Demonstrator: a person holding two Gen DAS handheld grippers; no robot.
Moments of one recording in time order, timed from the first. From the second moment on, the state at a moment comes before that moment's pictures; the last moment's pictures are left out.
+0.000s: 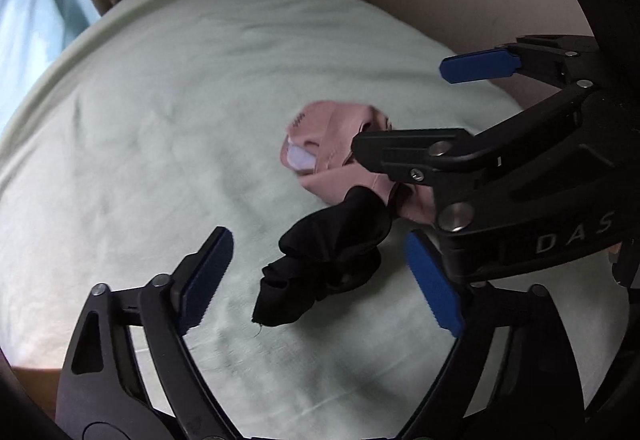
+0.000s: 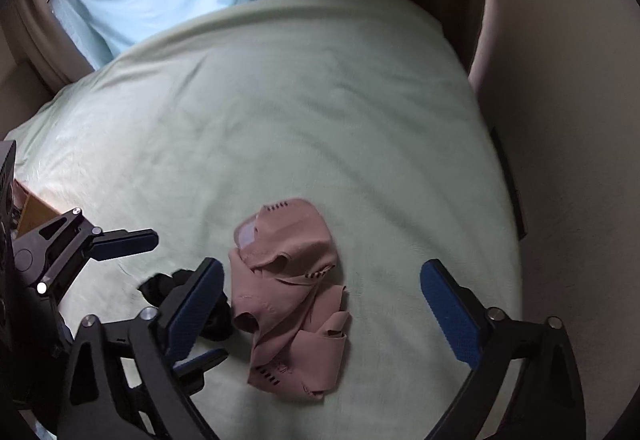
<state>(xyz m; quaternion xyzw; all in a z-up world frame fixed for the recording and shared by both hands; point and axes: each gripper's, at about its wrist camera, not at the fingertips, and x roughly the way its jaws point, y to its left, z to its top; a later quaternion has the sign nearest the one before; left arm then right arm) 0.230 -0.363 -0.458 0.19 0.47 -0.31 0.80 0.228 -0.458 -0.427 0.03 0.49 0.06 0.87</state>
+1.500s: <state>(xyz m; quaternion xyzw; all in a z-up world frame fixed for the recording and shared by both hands) 0.203 -0.292 -0.323 0.14 0.45 -0.28 0.84 0.161 -0.398 -0.280 0.02 0.45 0.09 0.89</state>
